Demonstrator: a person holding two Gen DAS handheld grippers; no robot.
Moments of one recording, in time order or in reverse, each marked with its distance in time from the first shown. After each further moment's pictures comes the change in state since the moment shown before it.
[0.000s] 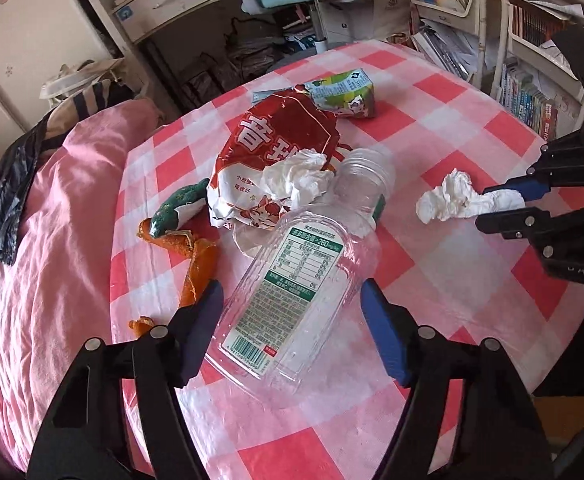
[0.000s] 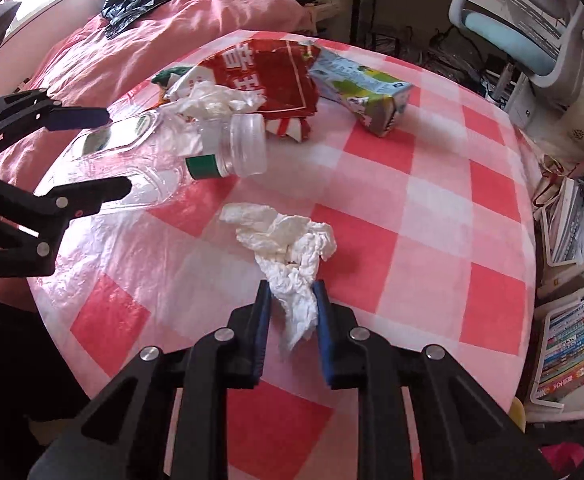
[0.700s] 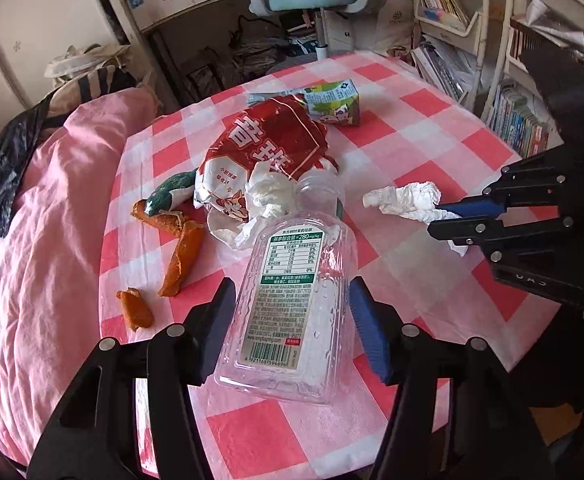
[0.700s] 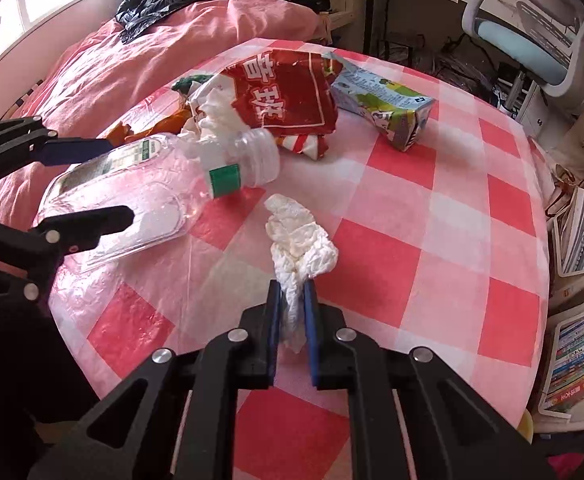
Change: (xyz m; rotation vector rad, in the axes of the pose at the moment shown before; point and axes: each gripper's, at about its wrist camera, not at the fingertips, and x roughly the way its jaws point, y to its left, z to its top) left arm -0.030 0.003 -0.013 -0.109 -0.025 -0.072; right arm -0.001 0.013 0.004 -0.013 -0.042 0.054
